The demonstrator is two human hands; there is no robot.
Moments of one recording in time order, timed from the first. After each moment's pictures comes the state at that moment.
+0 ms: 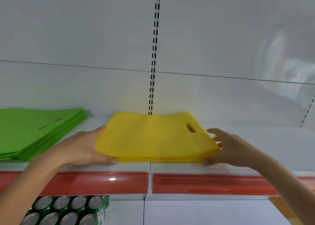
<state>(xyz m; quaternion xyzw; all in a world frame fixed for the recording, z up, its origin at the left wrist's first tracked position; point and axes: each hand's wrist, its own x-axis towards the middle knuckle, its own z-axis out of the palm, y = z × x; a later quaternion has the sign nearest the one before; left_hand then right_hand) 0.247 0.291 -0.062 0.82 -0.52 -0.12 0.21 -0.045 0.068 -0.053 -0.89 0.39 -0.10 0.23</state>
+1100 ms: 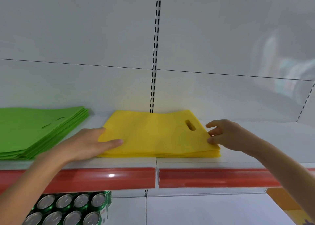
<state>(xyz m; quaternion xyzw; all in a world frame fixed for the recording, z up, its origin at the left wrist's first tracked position) 0.241 0.294 -0.058 0.86 -0.47 -0.09 0.19 -0.030 0.078 -0.038 -0.85 0.43 -0.14 0.28</state>
